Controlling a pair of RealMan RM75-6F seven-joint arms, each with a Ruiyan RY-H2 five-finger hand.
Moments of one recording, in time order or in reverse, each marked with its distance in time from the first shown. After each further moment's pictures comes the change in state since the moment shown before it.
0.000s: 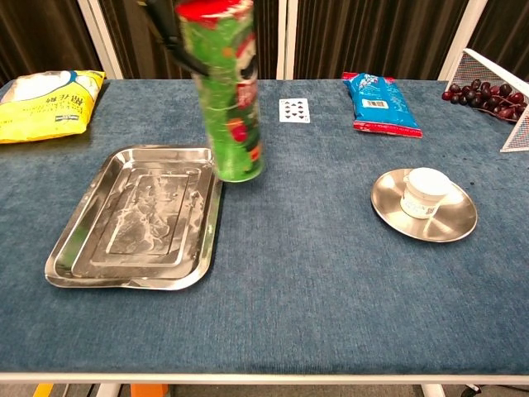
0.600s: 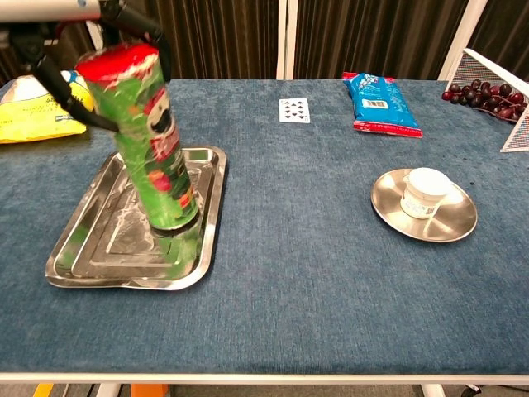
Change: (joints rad) left arm 0.259 0.117 0.130 -0.164 0.154 0.196 0.032; right arm 0.006 0.004 -0.005 -0.026 -0.010 -0.003 -0.034
